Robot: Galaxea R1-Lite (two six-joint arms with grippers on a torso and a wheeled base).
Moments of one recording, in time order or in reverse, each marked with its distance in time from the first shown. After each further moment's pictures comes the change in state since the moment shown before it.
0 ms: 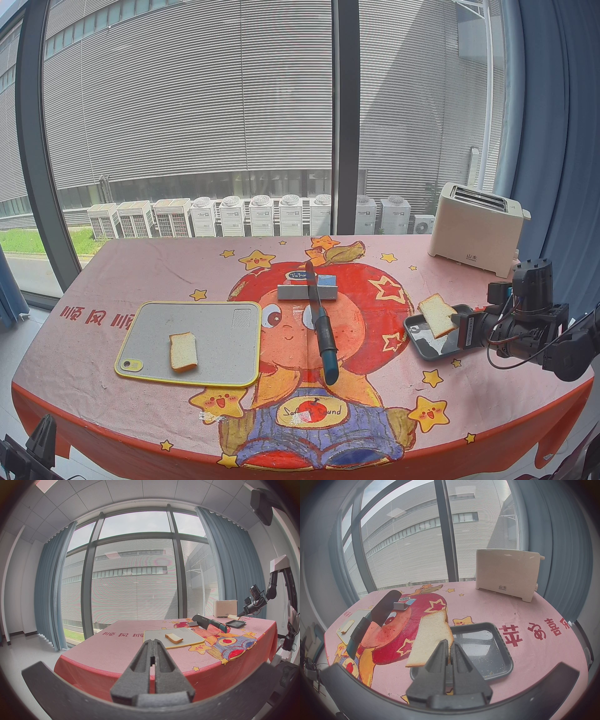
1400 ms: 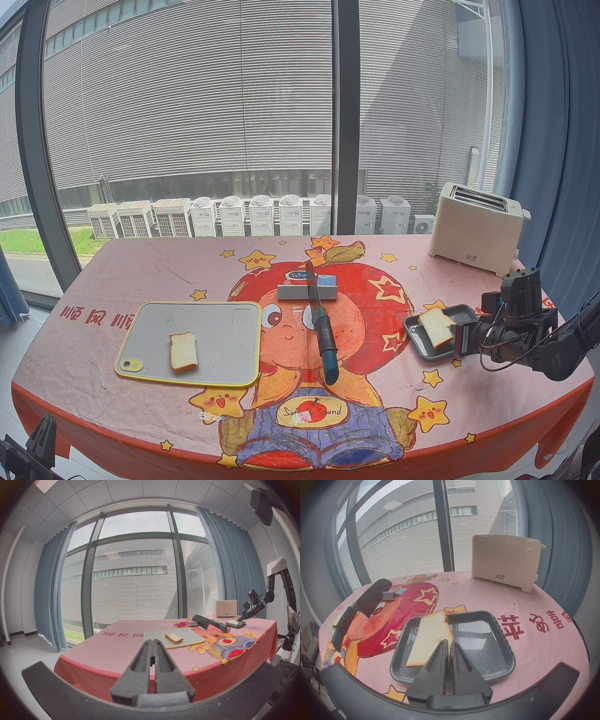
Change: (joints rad) left arm 0.000 0.000 0.000 0.000 0.000 0.000; right arm -0.033 0.091 0.000 -0.017 0.000 -0.018
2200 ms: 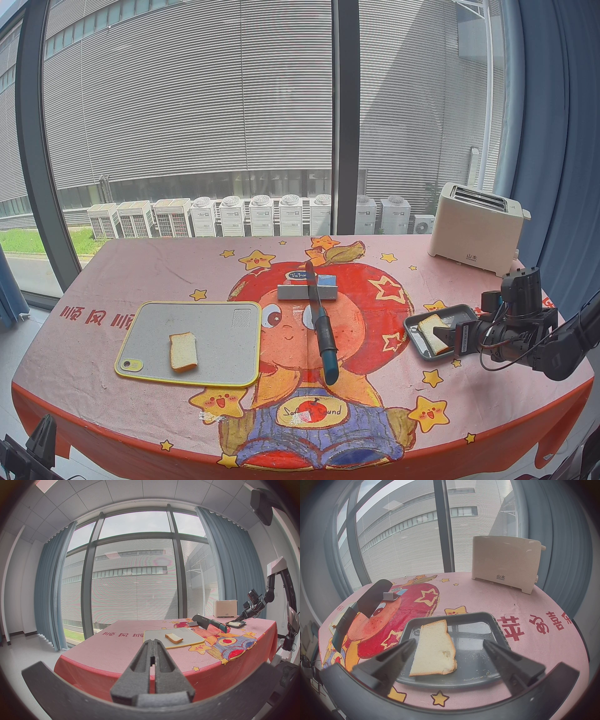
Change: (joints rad) left arm 0.000 0.000 0.000 0.000 0.000 0.000; right arm 0.003 -0.001 -0.003 -0.001 -0.001 -0.003
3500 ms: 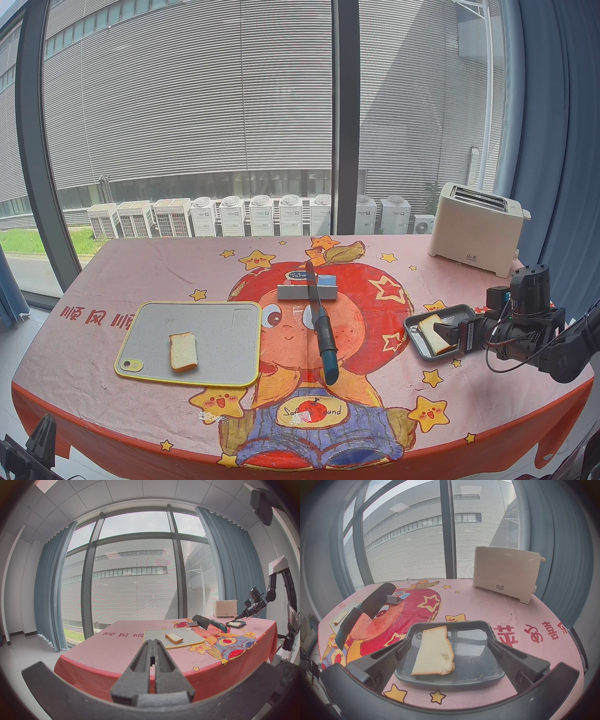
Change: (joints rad) left arm 0.000 0.000 0.000 0.000 0.000 0.000; right arm -0.004 -0.041 0.028 -0.040 0.001 -0.060
